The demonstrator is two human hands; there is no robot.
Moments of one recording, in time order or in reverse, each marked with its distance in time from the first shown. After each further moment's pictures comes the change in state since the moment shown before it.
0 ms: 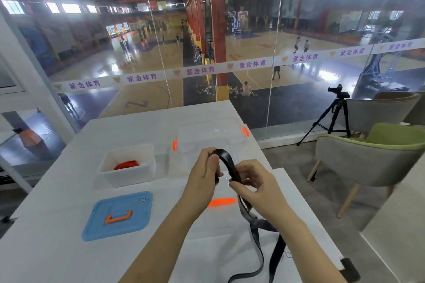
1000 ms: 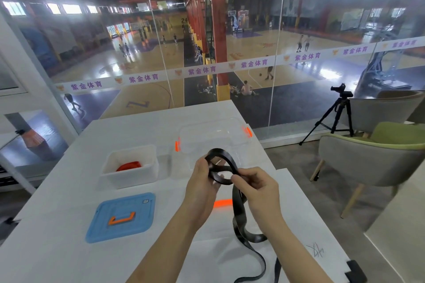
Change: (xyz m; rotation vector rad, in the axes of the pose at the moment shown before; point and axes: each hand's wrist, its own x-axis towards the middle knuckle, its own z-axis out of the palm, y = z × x) left_hand 0.007 -0.028 -0.002 -0.598 0.059 -0.319; right_hand 0.000 -0.003 0.033 0.301 0.299 0.190
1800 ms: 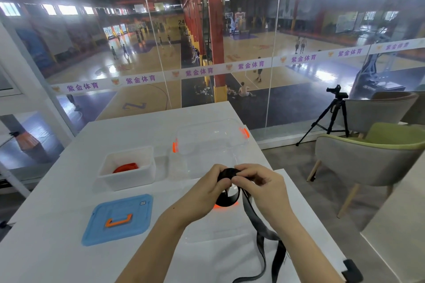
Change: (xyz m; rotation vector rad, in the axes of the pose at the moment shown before) left_hand -0.006 0.019 -0.010 0.951 -0.401 0.101; right_hand 0.006 -0.018 -0.016 -0.070 -0.087 -0.034
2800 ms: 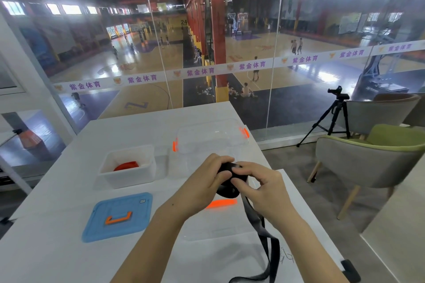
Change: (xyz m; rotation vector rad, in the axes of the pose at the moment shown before) left_hand -0.001 0.020 -0.005 0.210 0.121 0.170; right_hand -0.003 -0.005 -0.011 -0.312 -0.084 -0.321
